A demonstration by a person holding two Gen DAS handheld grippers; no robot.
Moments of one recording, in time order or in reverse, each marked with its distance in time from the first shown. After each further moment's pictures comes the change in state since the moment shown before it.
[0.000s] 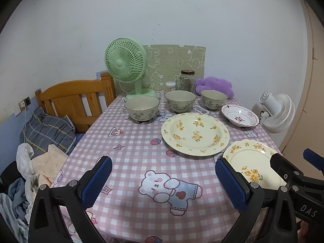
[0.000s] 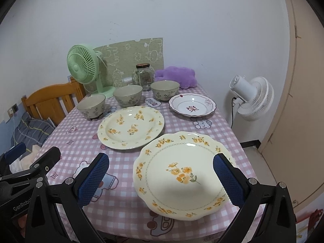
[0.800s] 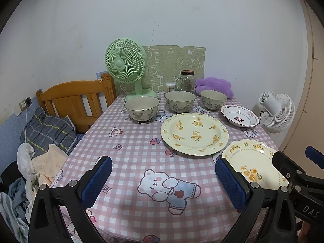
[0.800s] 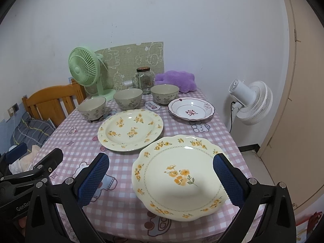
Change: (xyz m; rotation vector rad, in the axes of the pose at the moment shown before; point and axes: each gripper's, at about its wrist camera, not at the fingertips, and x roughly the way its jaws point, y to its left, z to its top) left arm -0.002 -0.001 0.000 0.002 -0.002 -0.001; right arm -0.003 0.000 0.002 -0.004 -0.027 0.002
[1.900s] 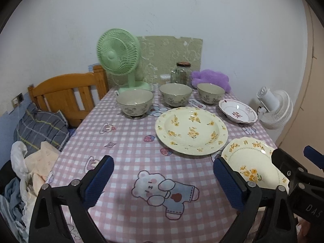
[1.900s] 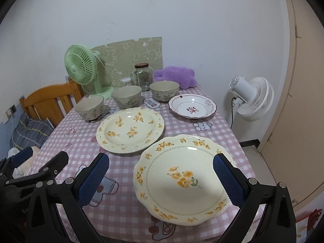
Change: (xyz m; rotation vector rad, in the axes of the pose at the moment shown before) left arm 0.031 0.002 0.010 0.006 0.075 -0.061; right arm 0.016 0.003 0.010 0.031 0.041 -0.009
